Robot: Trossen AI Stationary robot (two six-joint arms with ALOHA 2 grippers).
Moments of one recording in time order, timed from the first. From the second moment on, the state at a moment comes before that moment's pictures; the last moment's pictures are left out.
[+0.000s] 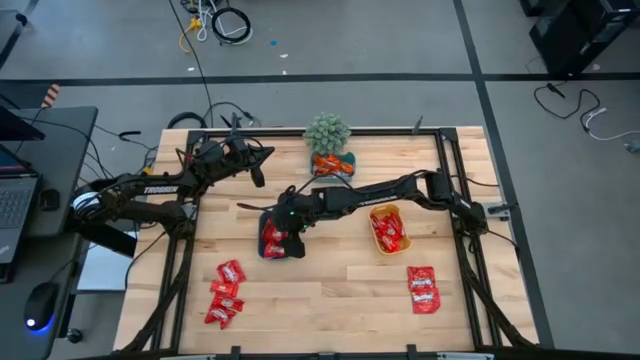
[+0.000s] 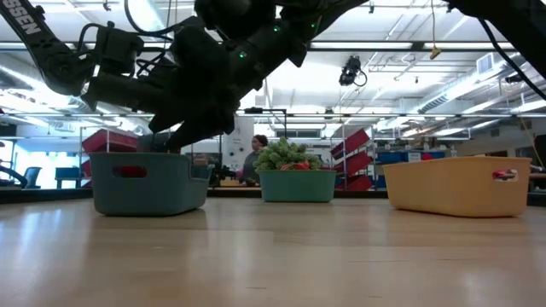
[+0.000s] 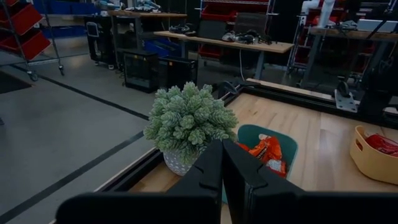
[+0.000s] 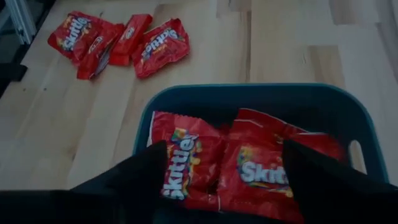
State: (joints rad) left arm 0.67 1.16 0.29 0.82 0.15 -0.06; right arm 0.01 2.24 1.79 -0.31 -0.21 0.07
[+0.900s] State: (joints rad) left arm 0.67 1.16 0.29 0.82 0.15 -0.06; right arm -0.04 2.17 1.78 -0.51 -0.22 -0.11
